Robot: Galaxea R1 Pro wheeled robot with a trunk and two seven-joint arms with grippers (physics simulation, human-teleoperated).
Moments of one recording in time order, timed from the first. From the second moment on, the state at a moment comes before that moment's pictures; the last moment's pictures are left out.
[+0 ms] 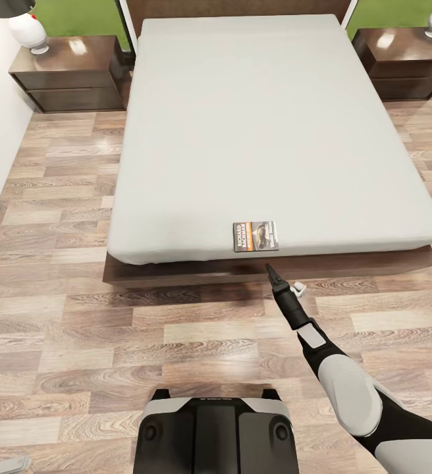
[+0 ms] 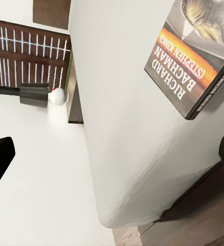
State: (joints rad) left arm -0.37 0.28 0.75 -0.34 -0.55 0.22 0.11; right arm -0.96 0.06 -0.66 -0.25 -0.45 0.02 1.04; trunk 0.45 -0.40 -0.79
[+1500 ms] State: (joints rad) left arm -0.37 0.28 0.75 -0.28 -0.55 0.18 0.12; right arm -0.96 0.08 -0.65 -0.24 -0.45 0.01 1.03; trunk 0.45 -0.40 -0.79
